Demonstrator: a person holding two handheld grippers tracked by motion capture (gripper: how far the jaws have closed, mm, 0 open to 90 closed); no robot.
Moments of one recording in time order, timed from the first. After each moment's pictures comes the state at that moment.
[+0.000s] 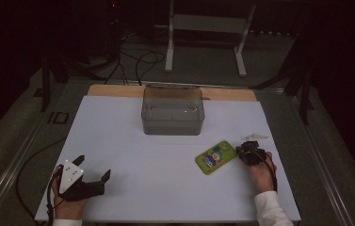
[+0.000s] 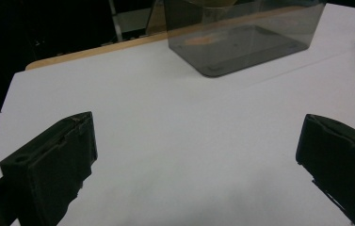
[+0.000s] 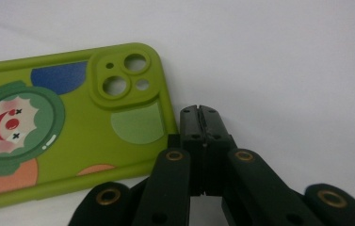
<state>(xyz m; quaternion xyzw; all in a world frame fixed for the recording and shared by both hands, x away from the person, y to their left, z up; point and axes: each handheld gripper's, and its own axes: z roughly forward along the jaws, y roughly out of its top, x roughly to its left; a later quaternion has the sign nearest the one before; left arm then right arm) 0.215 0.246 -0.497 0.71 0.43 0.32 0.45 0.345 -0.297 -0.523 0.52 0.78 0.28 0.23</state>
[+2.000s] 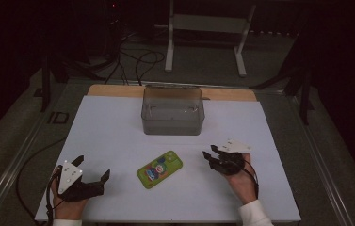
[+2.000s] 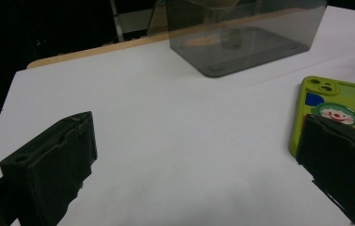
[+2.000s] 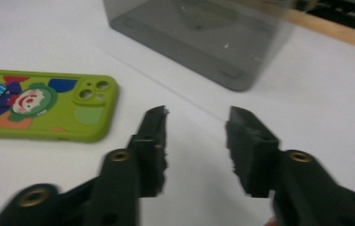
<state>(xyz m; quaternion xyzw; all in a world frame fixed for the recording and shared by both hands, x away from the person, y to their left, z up) 0.214 0.249 -0.499 0.71 0.43 0.32 0.46 0.295 -0.218 -0.482 0.37 0.79 0.42 0.23</state>
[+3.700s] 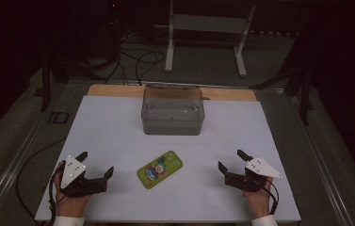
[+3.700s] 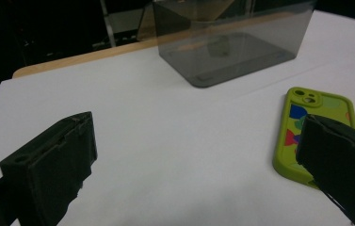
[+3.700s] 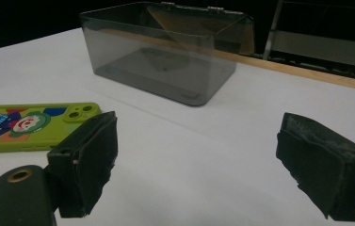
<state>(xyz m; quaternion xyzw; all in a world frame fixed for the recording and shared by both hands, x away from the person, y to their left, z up) 0.223 0.235 -0.481 0.72 0.42 0.30 0.46 0.249 -0.262 -0.498 0.39 0.71 0.51 0.30</state>
